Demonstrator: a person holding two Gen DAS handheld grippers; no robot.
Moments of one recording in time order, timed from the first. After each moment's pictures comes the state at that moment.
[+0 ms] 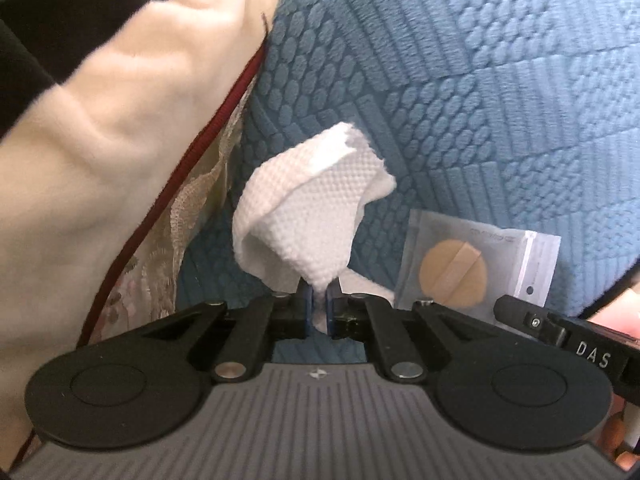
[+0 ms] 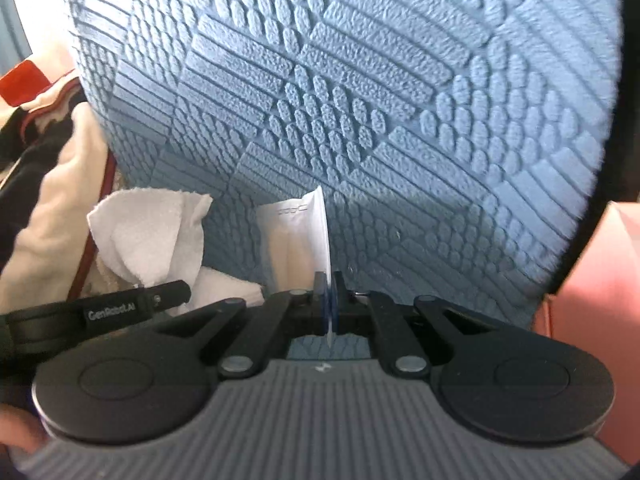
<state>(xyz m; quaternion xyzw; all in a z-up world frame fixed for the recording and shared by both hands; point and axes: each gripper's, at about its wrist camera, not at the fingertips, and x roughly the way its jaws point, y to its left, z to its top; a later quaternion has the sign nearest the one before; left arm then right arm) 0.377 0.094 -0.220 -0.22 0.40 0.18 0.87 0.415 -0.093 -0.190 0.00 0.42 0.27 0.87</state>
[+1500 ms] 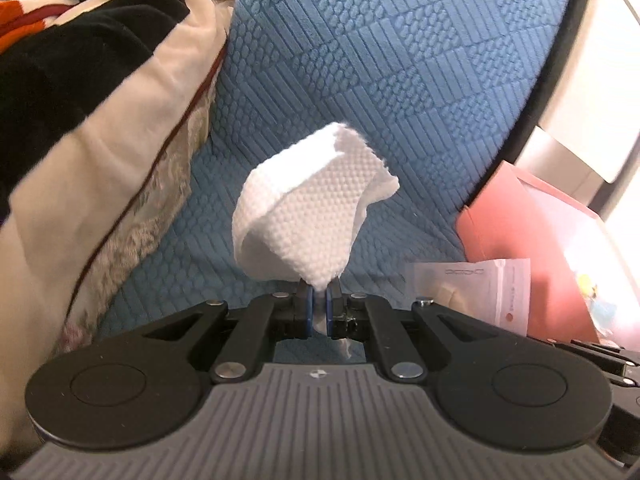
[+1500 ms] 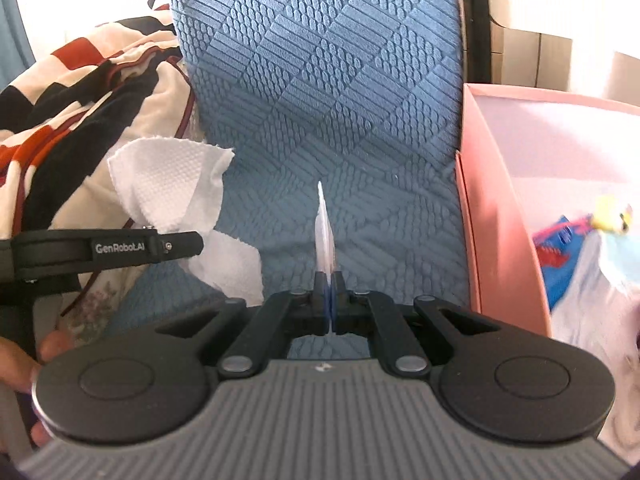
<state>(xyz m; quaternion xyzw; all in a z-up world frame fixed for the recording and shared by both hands) 0.228 0.008 -0.150 -0.19 0.40 0.09 0.89 0.229 -0.186 -0.140 0.00 0.42 0.24 0.88</state>
